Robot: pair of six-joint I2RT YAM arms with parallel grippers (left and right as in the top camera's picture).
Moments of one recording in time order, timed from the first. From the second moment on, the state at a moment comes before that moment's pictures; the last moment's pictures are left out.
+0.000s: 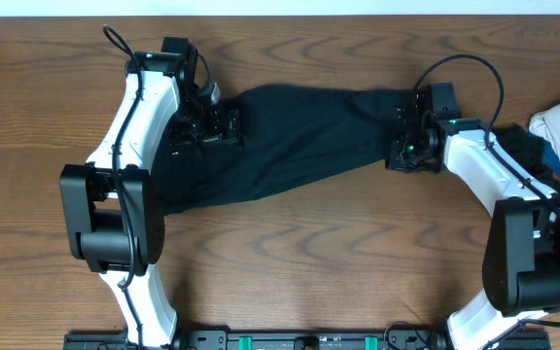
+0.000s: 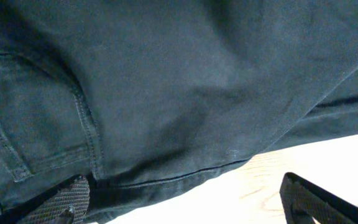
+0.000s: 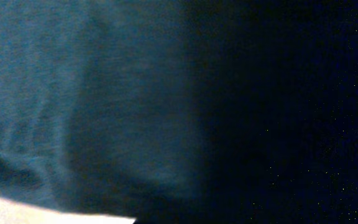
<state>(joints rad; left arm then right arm) -0.09 2.03 1.68 -1.22 0.31 -0.15 0.10 1.81 1.12 -0.59 -0.17 0.21</state>
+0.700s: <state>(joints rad) -0.09 2.07 1.52 -1.10 0.35 -0.15 0.09 1.82 1.12 -0.58 -0.02 0.23</state>
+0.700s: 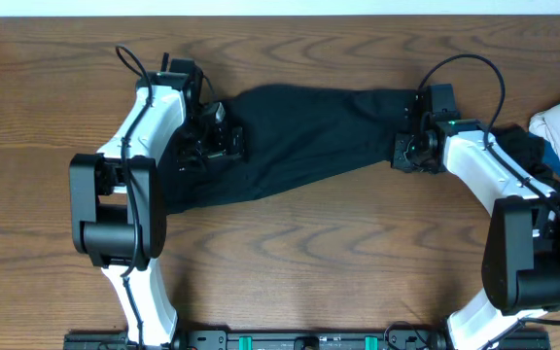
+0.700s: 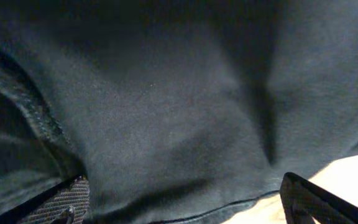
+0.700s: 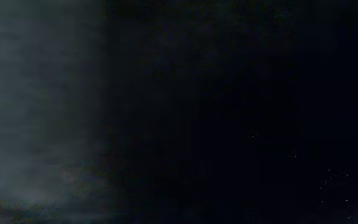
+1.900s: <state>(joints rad) -0.10 2.07 1.46 -1.04 0.39 -0.15 -0.06 1.92 1.12 -0.38 0.54 0.13</state>
